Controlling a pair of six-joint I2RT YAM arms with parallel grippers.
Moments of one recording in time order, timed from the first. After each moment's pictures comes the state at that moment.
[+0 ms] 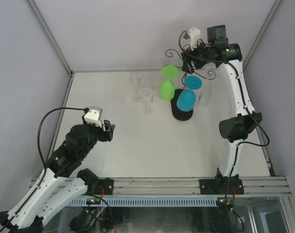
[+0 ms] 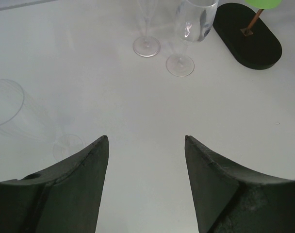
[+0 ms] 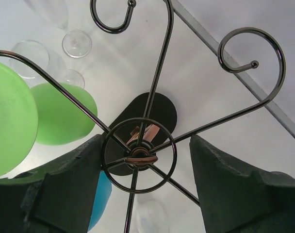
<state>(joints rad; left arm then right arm) -0.64 0.52 0.74 -0.54 -0.30 -0.15 0.20 2.02 2.46 -1.16 -0.42 -0.45</state>
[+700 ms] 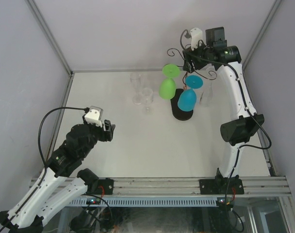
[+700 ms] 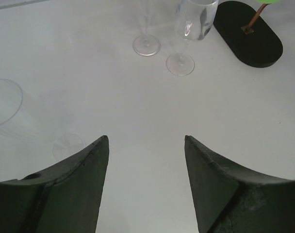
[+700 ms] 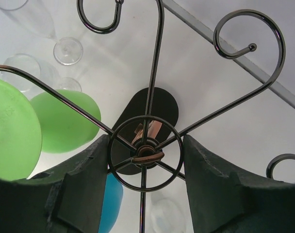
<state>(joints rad) -0.64 0.53 0.74 -0.54 -0.30 -0.15 0.21 1.97 2.37 -1.10 -0.34 -0.34</state>
